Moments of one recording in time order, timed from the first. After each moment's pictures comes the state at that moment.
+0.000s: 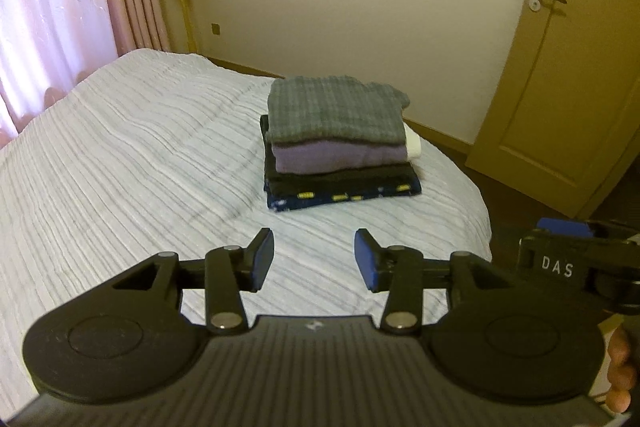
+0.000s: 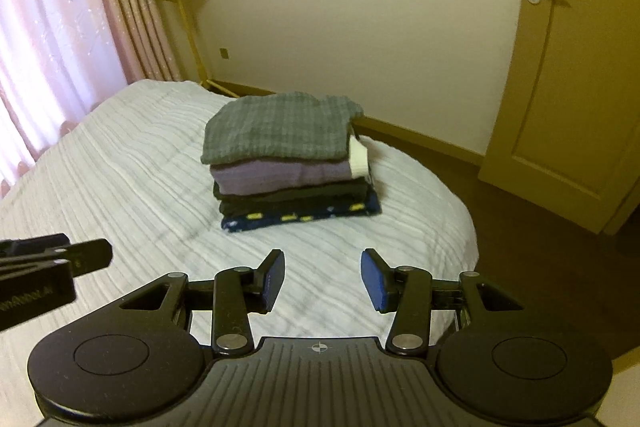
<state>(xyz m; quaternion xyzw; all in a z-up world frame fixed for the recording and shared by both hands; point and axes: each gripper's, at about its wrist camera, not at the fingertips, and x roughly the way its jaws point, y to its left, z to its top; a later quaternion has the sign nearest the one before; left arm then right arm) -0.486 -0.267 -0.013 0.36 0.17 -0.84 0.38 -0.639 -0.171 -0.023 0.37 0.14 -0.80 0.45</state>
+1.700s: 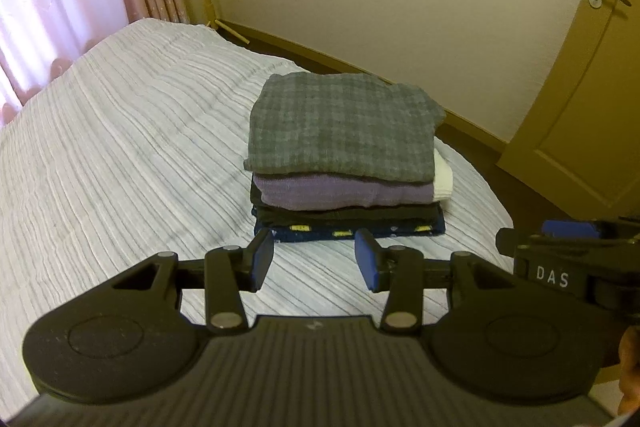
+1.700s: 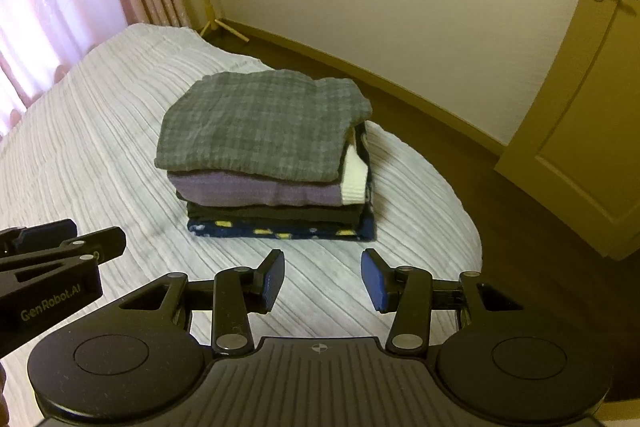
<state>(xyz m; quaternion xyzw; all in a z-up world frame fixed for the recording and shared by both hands) -0.633 -0.381 -0.048 0.40 0.20 -0.79 0.42 -0.776 -0.303 -0.047 0.42 0.23 -0.74 0.46</state>
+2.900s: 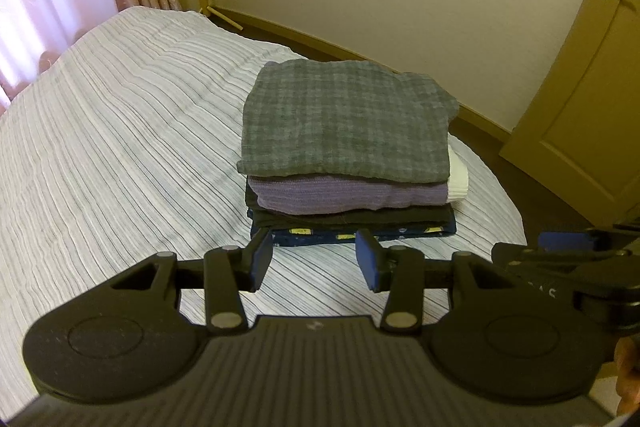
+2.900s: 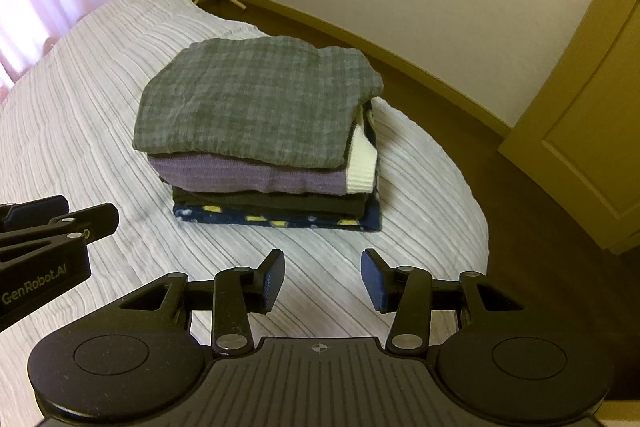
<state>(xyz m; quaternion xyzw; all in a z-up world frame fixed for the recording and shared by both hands) -0.647 -0.416 -0.073 0.42 0.21 -0.79 0.40 -0.788 -0.340 -0.080 0.46 0.26 -0.72 0.45</state>
